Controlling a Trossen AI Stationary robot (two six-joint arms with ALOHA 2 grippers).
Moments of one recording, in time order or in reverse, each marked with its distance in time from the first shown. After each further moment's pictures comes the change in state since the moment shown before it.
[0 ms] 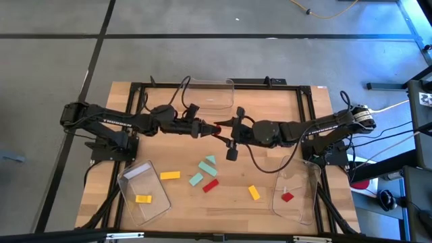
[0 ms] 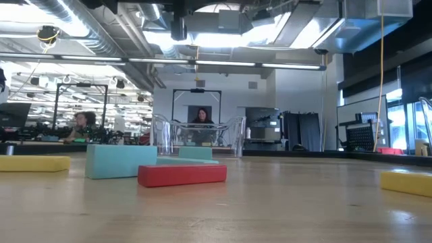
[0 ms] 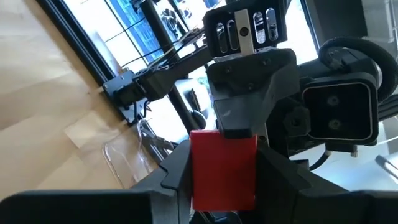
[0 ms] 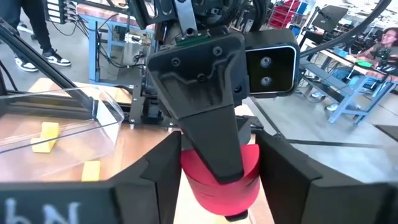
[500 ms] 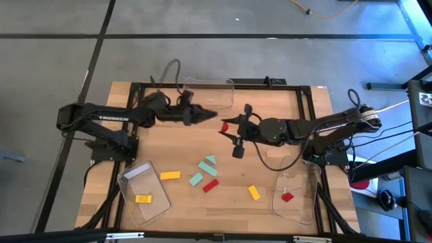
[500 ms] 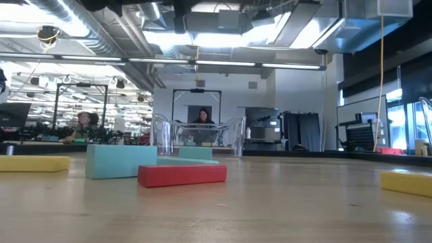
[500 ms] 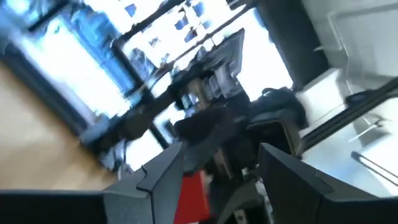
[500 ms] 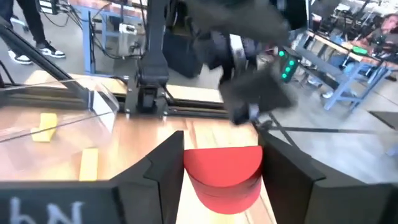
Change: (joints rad) left arm 0.157 -0.058 0.006 0.083 0.156 0.074; right arm -0.004 -0.104 -0.005 -0.135 0.046 0.023
